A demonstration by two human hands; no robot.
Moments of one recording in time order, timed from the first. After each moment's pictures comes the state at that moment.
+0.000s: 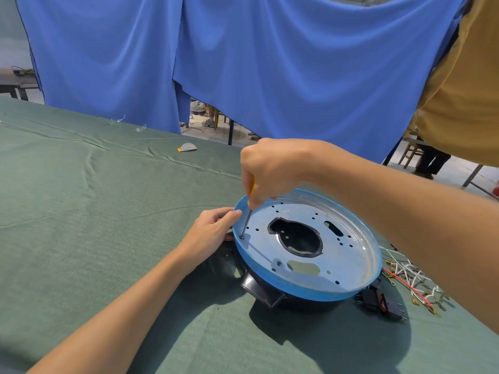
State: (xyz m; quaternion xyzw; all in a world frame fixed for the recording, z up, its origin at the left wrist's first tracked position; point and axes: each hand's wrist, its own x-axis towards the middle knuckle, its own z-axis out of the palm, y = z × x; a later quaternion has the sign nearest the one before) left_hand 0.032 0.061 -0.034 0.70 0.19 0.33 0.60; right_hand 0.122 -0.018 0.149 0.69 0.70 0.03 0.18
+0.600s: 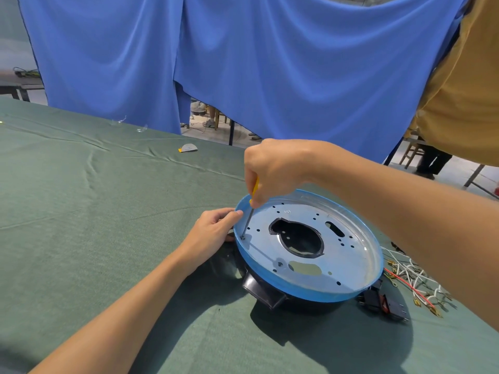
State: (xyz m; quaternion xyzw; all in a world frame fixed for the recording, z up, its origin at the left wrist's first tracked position) left_hand 0.033 0.062 -0.035 0.70 0.20 0.33 0.59; right_hand 0.131 -0.015 0.147 0.69 0.71 0.02 0.15
